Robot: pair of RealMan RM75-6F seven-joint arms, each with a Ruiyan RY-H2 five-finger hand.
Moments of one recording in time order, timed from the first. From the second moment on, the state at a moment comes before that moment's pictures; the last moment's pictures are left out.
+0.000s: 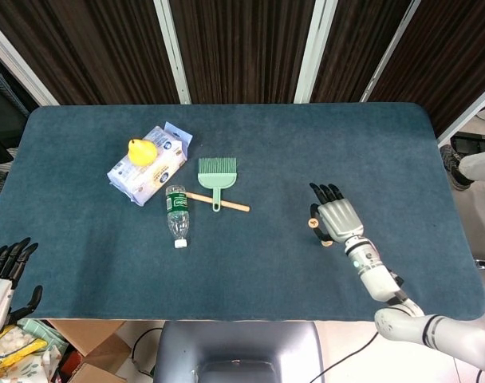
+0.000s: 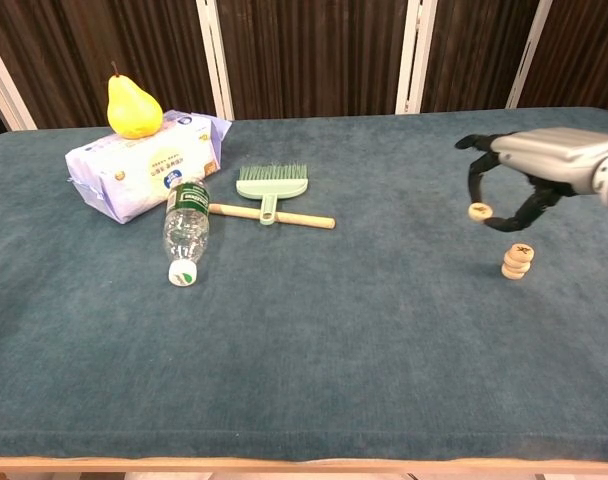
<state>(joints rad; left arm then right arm) -0.07 -1.06 0.01 -1.57 1.60 1.54 -0.16 0.66 -1.45 0.13 -1.35 -1.16 0.95 -0.33</state>
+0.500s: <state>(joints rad) -0.07 -1.06 0.01 -1.57 1.60 1.53 -0.17 0.59 -1.40 0.06 -1.35 -1.25 0.99 -0.32</state>
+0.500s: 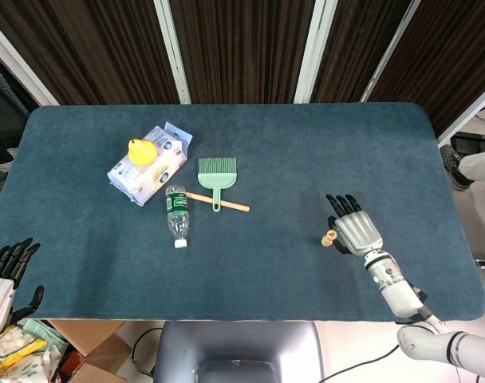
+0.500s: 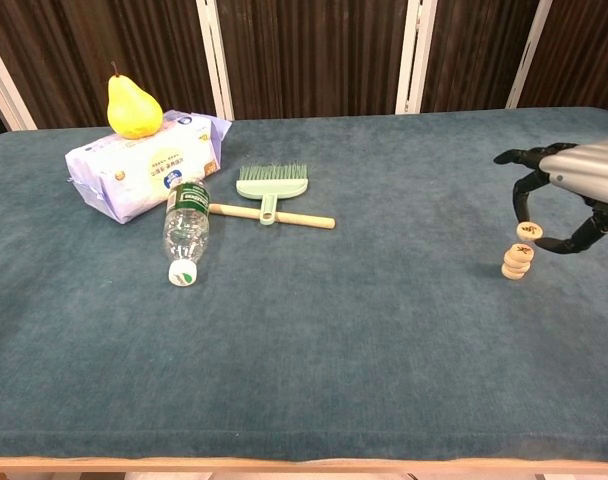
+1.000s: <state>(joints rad) -0.08 -1.06 0.01 -1.57 1.60 1.52 -0.15 0.59 -1.43 0.06 -1.30 -1.26 0.97 -0.30</state>
